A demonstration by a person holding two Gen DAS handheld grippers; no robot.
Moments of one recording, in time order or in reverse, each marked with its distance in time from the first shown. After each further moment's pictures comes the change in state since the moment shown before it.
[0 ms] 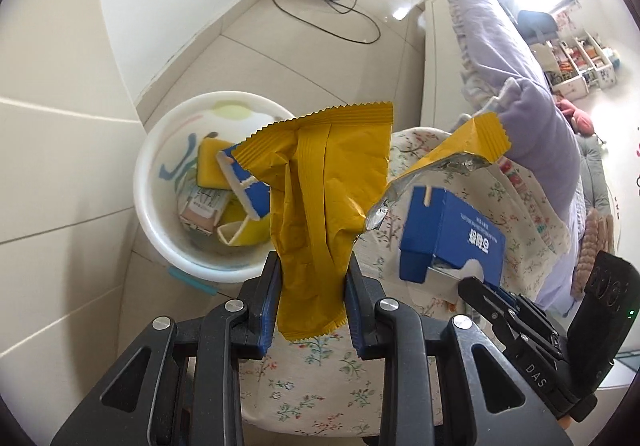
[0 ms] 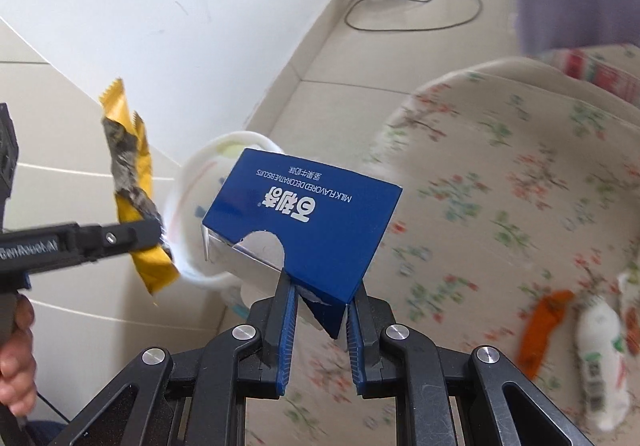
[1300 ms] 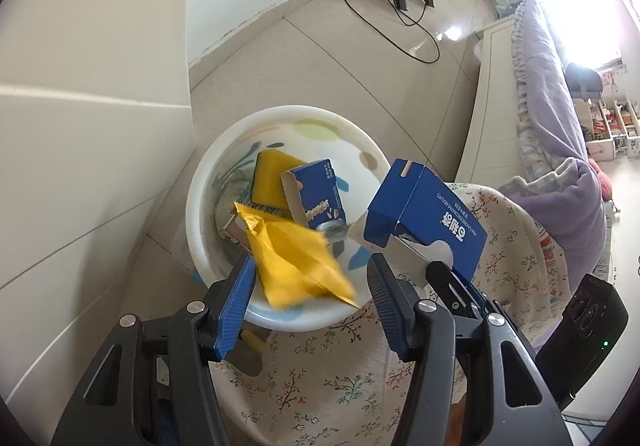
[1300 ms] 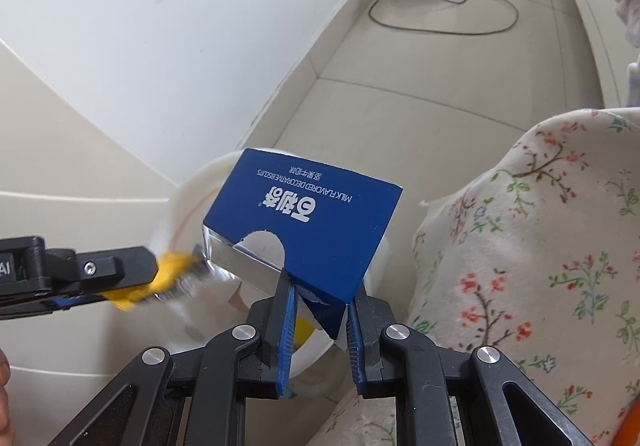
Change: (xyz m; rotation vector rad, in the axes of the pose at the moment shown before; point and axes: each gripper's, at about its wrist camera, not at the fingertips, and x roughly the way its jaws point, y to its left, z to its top) left arm 0.031 0.071 0.042 -0.219 0.029 0.028; right arm 0.106 0.055 0.041 -0.045 0.001 -0.048
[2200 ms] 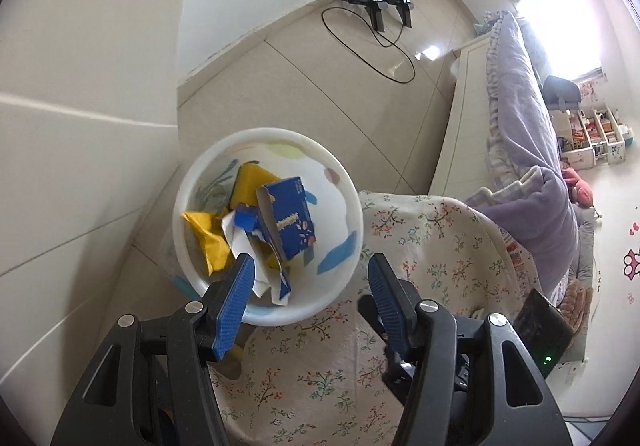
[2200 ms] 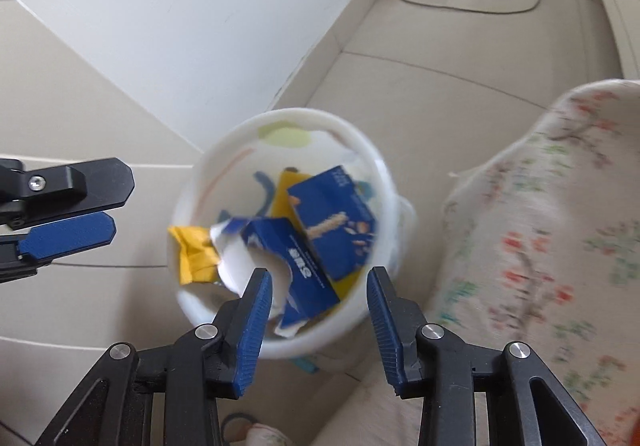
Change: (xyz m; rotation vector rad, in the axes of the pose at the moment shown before) left arm -0.032 -0.016 -0.012 0.031 -0.076 -0.075; right arm -0.001 0.006 -0.022 -0.013 0.061 0.056
